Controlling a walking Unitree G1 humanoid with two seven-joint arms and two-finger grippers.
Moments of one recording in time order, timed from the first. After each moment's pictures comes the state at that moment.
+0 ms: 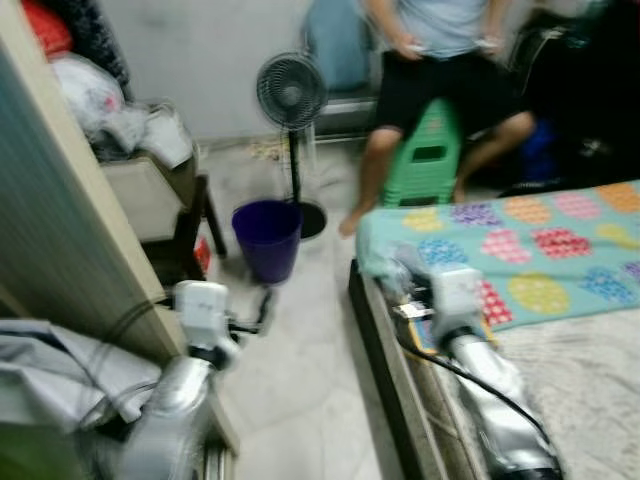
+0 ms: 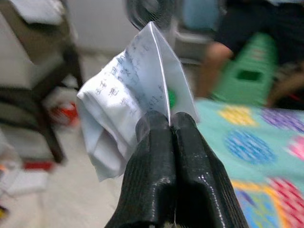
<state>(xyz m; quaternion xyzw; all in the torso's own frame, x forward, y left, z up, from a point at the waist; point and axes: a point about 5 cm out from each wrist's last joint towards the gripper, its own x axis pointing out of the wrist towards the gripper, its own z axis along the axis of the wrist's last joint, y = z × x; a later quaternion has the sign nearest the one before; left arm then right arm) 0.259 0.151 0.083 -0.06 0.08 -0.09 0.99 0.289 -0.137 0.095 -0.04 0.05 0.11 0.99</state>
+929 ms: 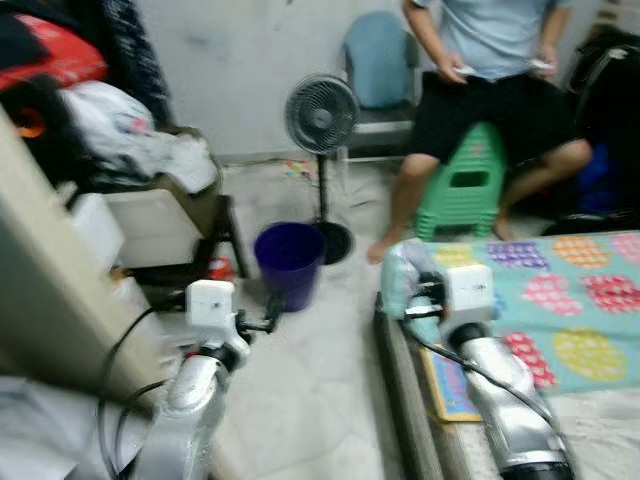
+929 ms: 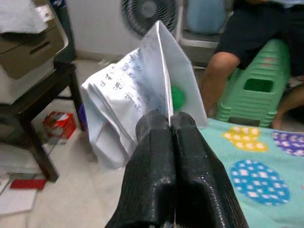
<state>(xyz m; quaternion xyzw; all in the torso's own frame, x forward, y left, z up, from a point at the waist) 0.259 0.140 0.085 -0.07 0.07 -0.10 0.99 0.287 -0.147 0.086 -0.03 0.07 0.09 0.99</state>
